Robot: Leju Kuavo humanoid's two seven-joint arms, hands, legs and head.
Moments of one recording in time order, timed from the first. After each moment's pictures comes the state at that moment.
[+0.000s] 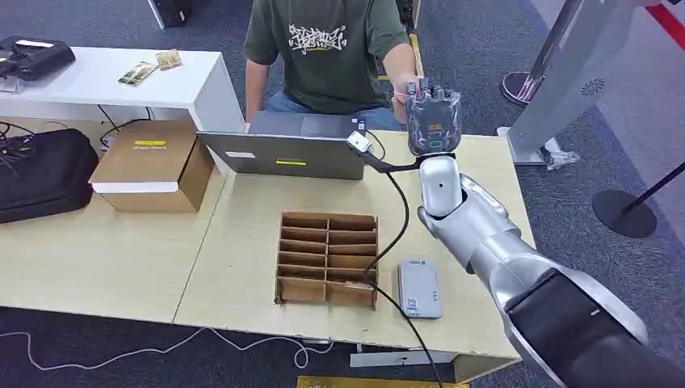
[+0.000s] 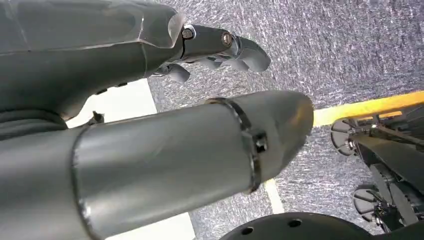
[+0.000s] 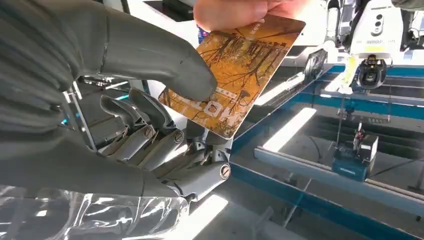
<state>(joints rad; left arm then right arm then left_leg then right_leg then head) -0.11 0.08 -1.54 -0.08 1.28 -0.15 -0.05 -1.03 -0.05 0.82 -0.44 1.57 -0.68 0.60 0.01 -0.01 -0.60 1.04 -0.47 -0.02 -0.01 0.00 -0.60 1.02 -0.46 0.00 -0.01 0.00</state>
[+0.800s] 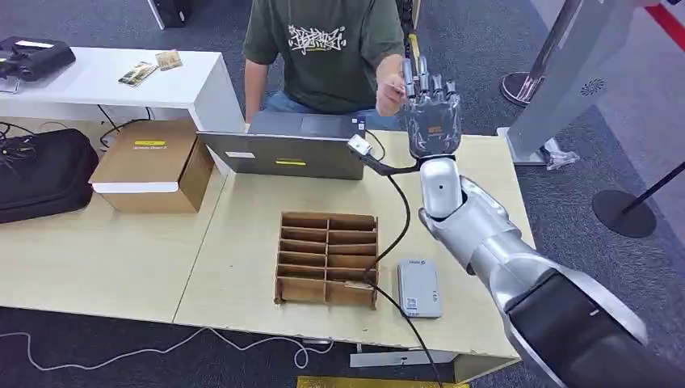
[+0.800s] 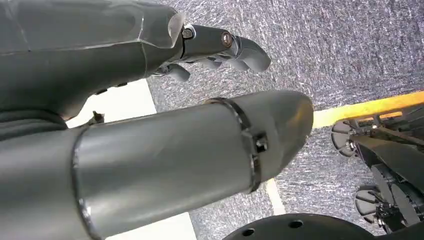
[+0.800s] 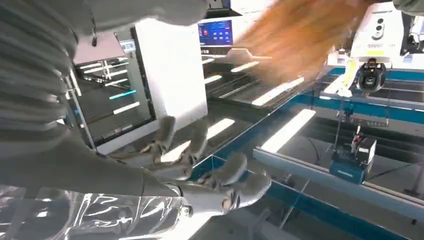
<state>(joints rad) -0.11 0.08 -1.54 -0.08 1.27 -0.15 -0.05 -1.03 -0.05 0.84 -0.42 1.57 -0.68 0.61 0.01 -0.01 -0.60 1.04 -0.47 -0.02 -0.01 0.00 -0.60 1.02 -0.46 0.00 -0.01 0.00</state>
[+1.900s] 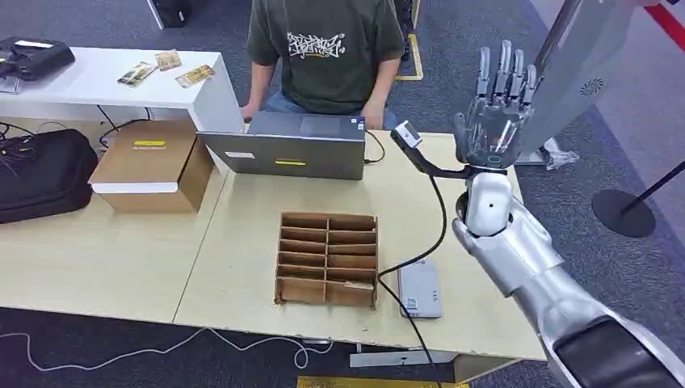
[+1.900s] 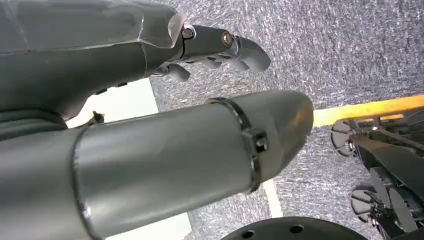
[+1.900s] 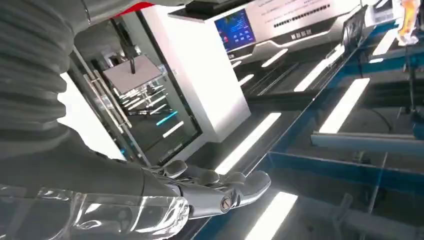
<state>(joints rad) -0.10 0.08 -1.54 -0.08 1.34 -0.15 -0.05 -0.78 -0.29 0.65 -0.97 1.57 -0.68 0.70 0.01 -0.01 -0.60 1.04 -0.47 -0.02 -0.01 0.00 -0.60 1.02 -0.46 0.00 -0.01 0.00</state>
